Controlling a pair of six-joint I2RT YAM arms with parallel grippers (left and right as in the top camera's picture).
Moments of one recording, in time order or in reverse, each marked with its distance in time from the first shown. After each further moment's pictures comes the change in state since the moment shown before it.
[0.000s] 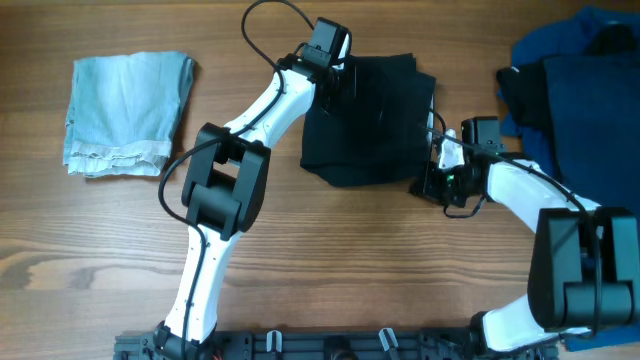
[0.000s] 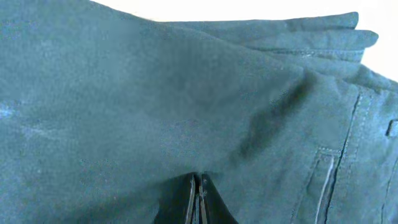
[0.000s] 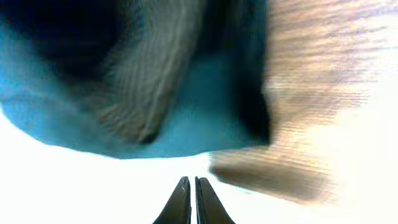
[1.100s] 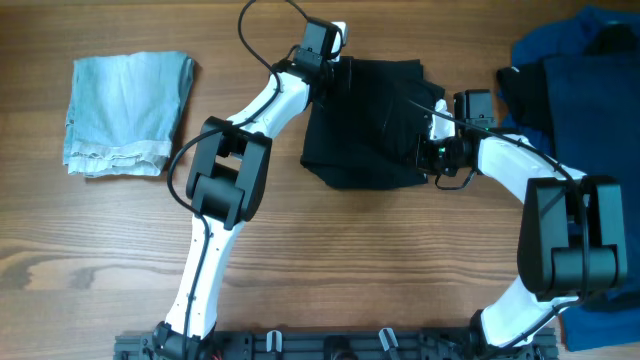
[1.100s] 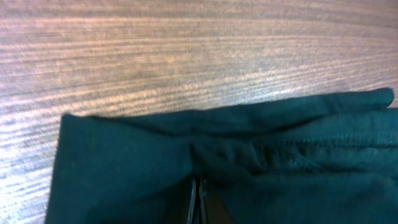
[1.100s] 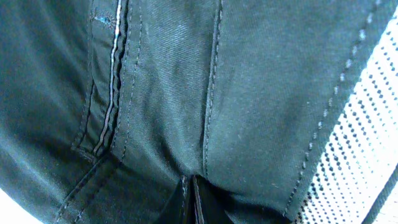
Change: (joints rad) left arm 0.040 0.100 0.024 0.235 0.019 0.057; right arm 0.022 0.161 0.154 0.131 0.017 -0.035
